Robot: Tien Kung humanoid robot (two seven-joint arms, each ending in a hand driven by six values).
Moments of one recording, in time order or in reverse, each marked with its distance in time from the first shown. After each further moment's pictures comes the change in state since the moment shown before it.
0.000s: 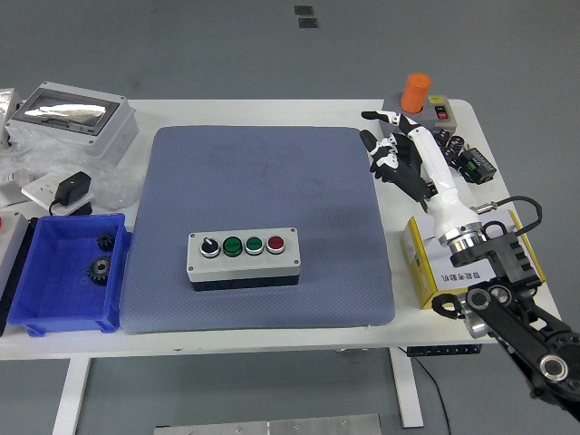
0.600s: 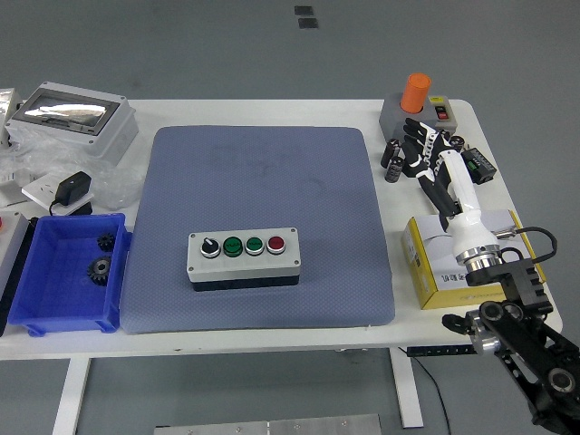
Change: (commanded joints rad) left arm 0.003 0.024 0.005 0.000 -0.011 -0.002 0.021; right arm -0.049 0.031 0.065 -0.038 0.088 0.008 0.083
